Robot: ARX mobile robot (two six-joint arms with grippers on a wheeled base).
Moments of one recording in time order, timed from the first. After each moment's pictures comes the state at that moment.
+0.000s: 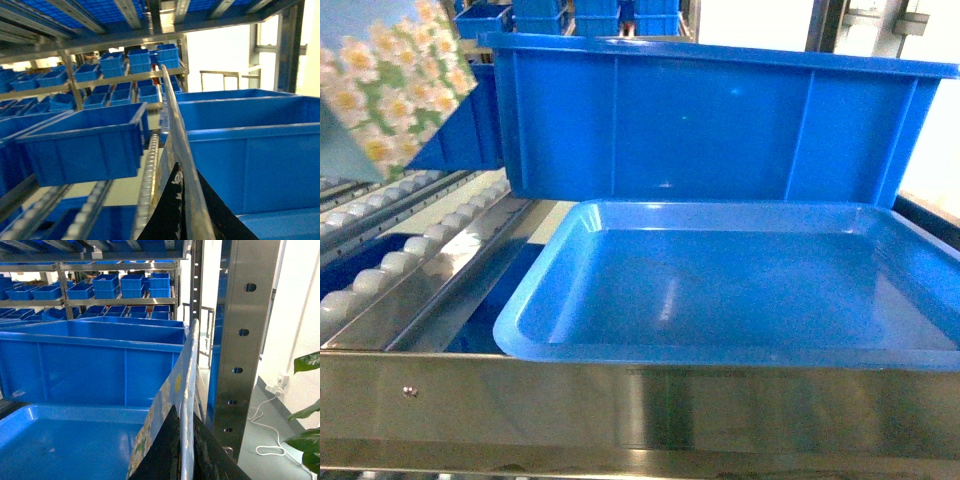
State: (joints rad) left arm -0.31 1.16 0.53 0.78 -0.29 0.15; right arm -0.06 0.51 0.26 0.35 -0.11 0.06
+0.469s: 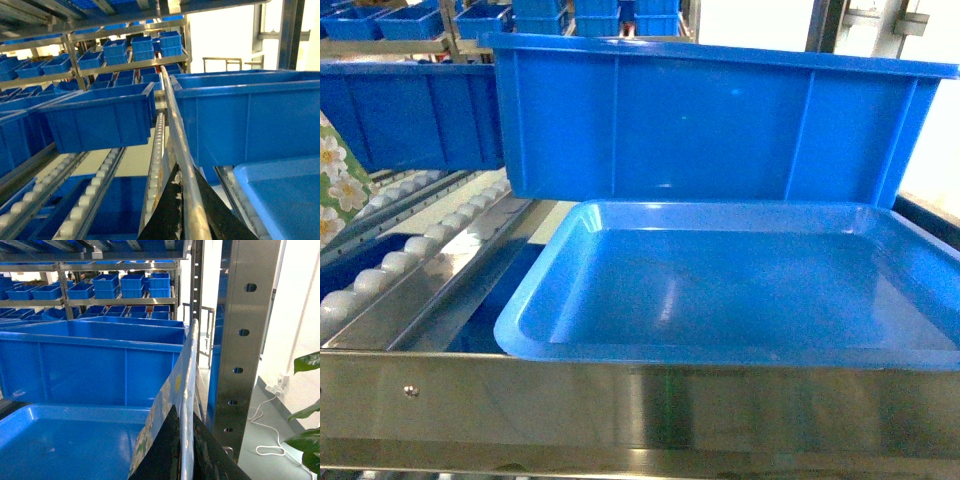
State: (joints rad) left arm -0.29 0.71 0.27 0.55 -0.28 0.14; right arm -0.06 0.51 0.26 0.35 -0.11 0.06
